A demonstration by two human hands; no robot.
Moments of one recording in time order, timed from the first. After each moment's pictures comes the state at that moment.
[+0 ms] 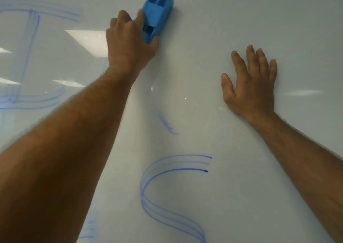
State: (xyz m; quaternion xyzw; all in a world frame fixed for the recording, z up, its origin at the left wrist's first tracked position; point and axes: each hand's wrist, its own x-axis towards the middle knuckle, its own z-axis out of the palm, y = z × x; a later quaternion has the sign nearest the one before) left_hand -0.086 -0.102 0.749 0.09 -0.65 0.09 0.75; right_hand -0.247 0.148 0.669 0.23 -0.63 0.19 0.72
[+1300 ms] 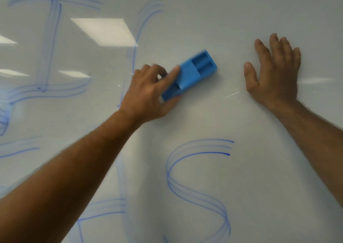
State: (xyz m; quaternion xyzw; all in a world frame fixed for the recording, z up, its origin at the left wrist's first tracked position) left_hand -0.083 -0.148 0.621 -0.18 -0.63 0.21 0.73; right_hand -0.242 0.146 0.661 0.23 -0.63 0.20 0.72
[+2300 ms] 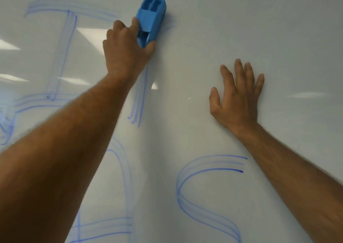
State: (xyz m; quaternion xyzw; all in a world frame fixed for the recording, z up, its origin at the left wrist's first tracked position) left_hand -0.039 -0.184 0.735 0.13 -0.65 0.01 0.75; right_hand -0.194 0.042 0.642 0.25 -0.61 0.23 0.71
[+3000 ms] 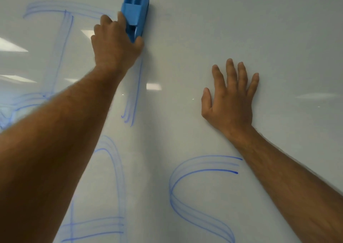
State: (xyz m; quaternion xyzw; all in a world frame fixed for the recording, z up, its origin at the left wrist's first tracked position) left_hand -0.034 -0.186 0.740 0.17 -0.66 0.02 0.73; right_hand -0.195 0.038 0.635 0.24 -0.61 0.20 0.73
